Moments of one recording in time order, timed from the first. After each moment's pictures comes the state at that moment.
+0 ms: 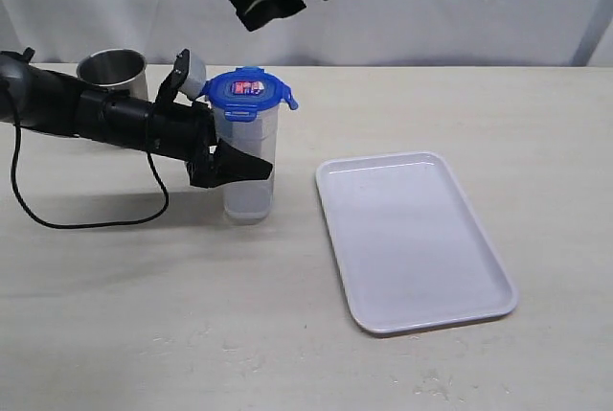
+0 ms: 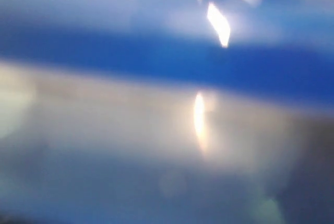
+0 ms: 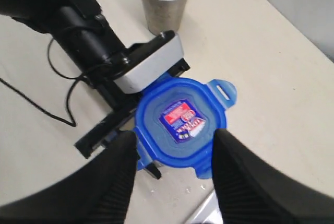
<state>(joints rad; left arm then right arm) 0.02 2.31 -1.41 -1.47 1.13 2.11 0.55 1.91 -1.95 0.22 1.04 -0.39</state>
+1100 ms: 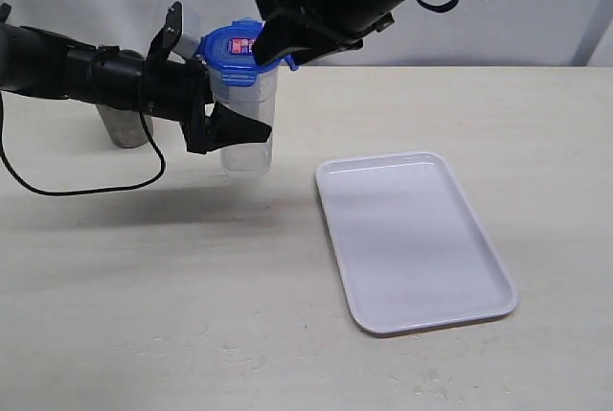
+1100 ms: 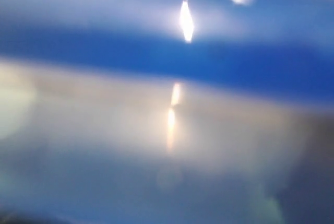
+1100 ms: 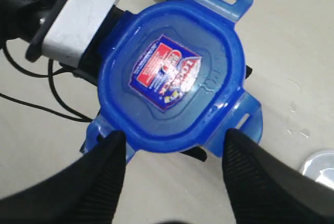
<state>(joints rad) 0.02 2.22 -1.45 -1.45 1.10 2.11 0.40 1.97 -1.82 0.59 1.00 -0.35</state>
